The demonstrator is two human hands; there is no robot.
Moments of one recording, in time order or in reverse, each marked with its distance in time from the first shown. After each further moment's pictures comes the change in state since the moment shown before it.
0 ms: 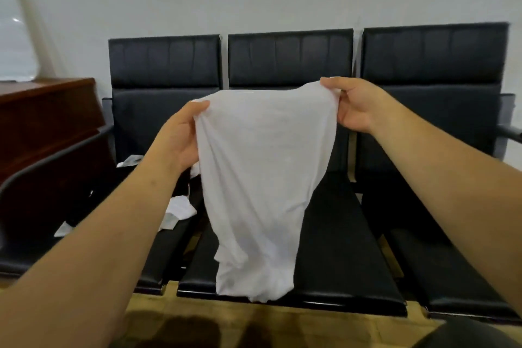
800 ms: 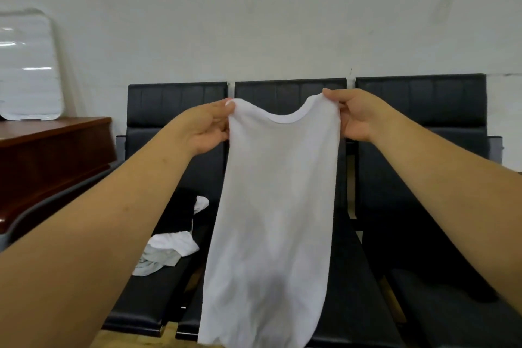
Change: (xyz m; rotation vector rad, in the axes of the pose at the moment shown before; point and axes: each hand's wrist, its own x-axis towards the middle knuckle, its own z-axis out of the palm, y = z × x) left_hand 0.026 0.077 0.064 0.236 -0.038 -0.005; right_hand -0.013 -0.072 0.015 -0.077 -0.052 -0.060
